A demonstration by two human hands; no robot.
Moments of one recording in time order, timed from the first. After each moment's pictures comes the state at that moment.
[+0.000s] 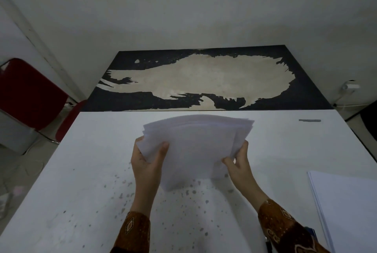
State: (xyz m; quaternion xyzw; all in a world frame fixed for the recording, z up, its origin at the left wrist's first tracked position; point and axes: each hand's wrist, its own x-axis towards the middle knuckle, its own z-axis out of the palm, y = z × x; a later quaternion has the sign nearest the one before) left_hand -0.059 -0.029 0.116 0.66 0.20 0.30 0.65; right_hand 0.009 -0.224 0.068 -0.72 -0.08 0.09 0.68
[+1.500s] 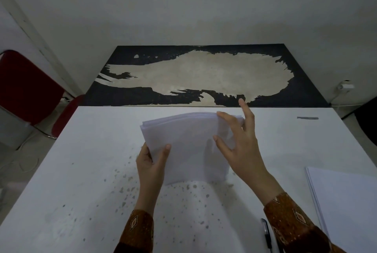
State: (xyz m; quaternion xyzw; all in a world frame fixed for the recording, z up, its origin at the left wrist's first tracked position) left_hand -0.068 -0.017 0.080 0.67 0.21 0.26 0.66; right_hand 0.009 -0.210 0.135 -0.87 -0.24 -0.17 0.39
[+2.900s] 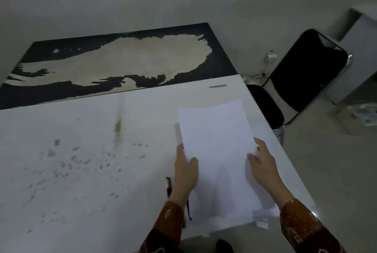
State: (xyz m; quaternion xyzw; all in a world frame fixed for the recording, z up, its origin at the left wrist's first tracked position) left_hand -0.077 -0.368 0.037 0.77 0.20 -0.02 0.60; right_hand -0.068 -0.572 0.052 -0.86 0.10 0.04 0.50
